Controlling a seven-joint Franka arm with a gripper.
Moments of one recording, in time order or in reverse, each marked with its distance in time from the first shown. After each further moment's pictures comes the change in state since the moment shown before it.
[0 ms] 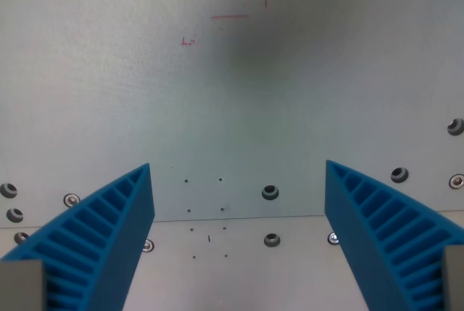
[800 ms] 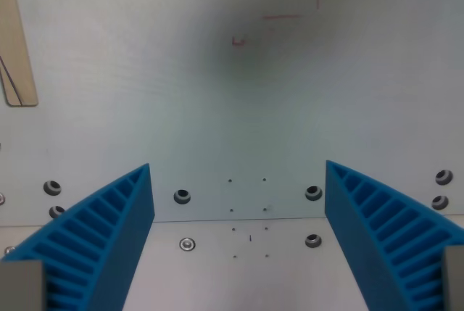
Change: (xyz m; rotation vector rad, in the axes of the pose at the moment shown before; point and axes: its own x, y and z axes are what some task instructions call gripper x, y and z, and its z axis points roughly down) arm 0.002 -0.052 0.000 0.004 0.000 -0.014
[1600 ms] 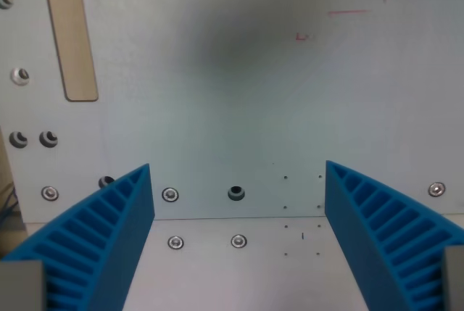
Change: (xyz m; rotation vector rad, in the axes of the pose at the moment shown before) arm -0.003 -0.059 0.001 0.001 0.004 -0.007
